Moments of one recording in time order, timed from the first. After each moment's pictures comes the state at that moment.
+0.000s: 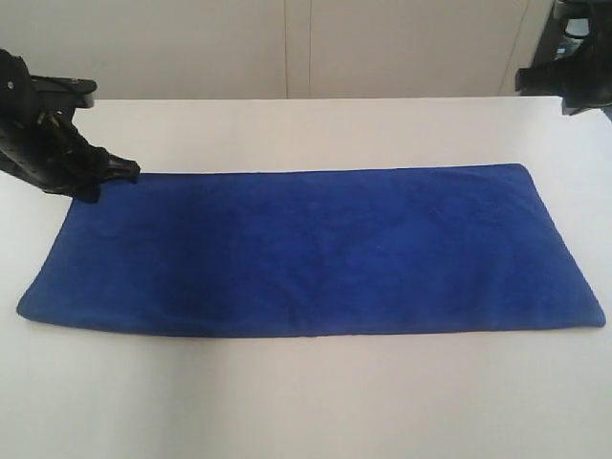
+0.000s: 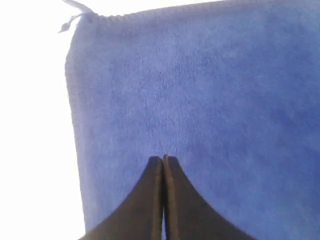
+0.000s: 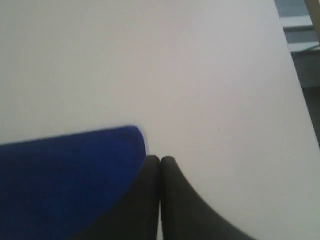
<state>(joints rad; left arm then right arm) -0.19 1.83 -1.24 0.03 0.57 -0.06 -0.06 2.00 -1.62 -0.19 0.65 0.16</state>
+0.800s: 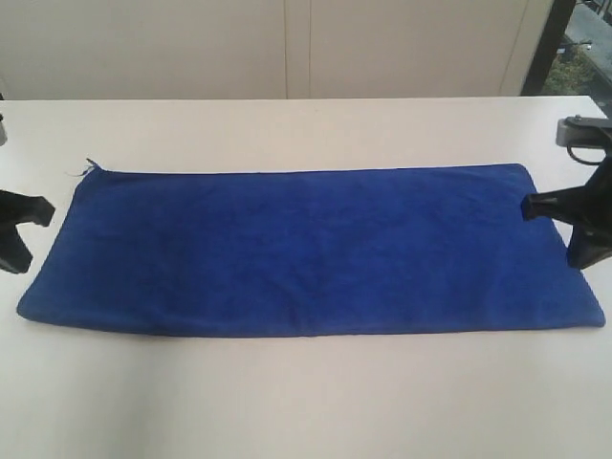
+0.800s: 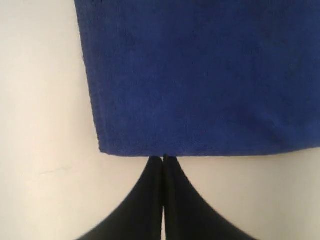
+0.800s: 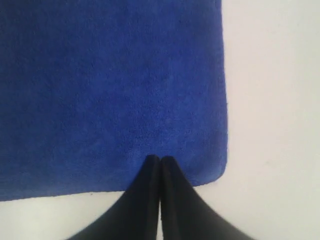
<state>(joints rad) 0.02 1.53 -0.96 -0.32 0.87 0.29 -0.06 1.70 -1.07 0.06 0.85 -0.01</state>
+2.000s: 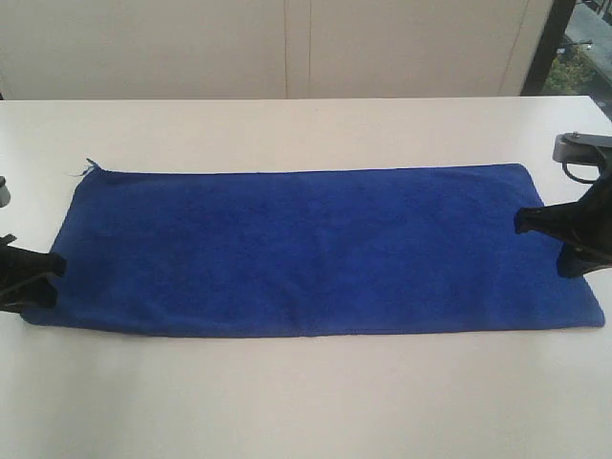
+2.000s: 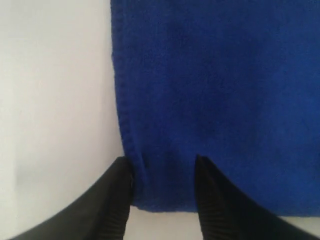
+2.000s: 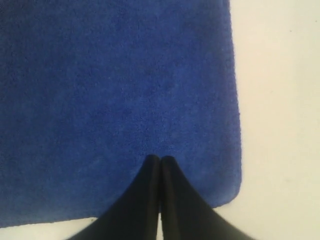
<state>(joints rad) 0.07 1.65 -0.72 -0.61 0.46 0.60 -0.06 1.70 -0.97 0.10 0.69 -0.01</state>
